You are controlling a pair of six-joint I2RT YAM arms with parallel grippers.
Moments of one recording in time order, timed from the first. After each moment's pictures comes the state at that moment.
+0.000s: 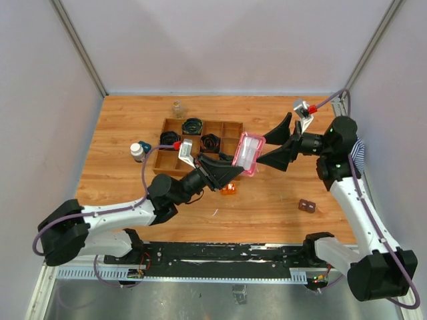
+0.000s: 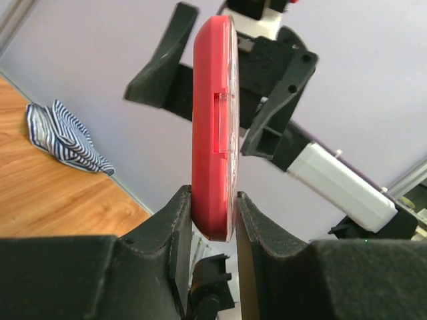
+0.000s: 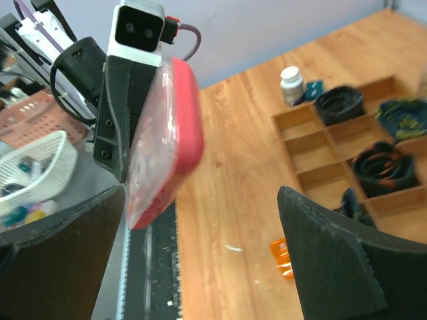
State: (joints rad) left arm -1.04 1.23 0.50 1.18 -0.03 -0.86; right arm 0.15 1.03 0.81 0.42 -1.26 0.60
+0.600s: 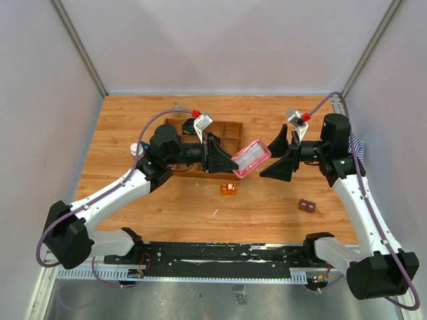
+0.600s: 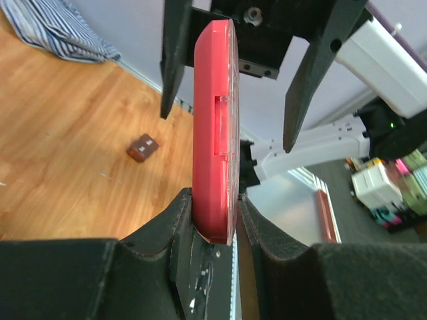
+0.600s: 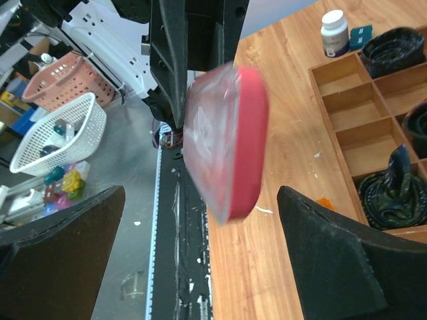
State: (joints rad) left arm -0.68 1.21 0.89 0.37 0.75 -0.68; right arm 0.12 1.04 1.01 -0.38 -1.40 0.01
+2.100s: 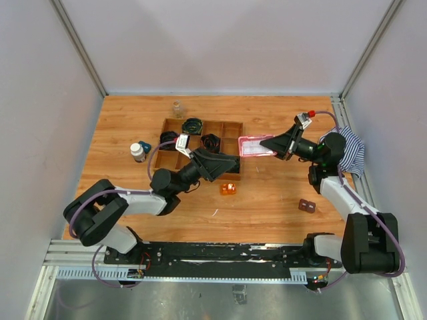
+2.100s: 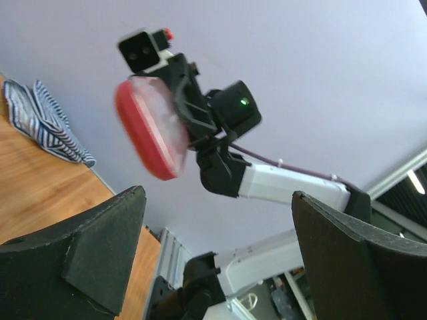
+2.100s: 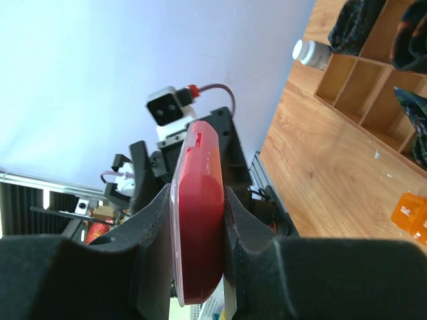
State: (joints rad) left arm -0.79 1.44 0.43 1.50 0.26 -1.14; right arm 0.04 1.22 0.61 0.75 -1.10 1.40
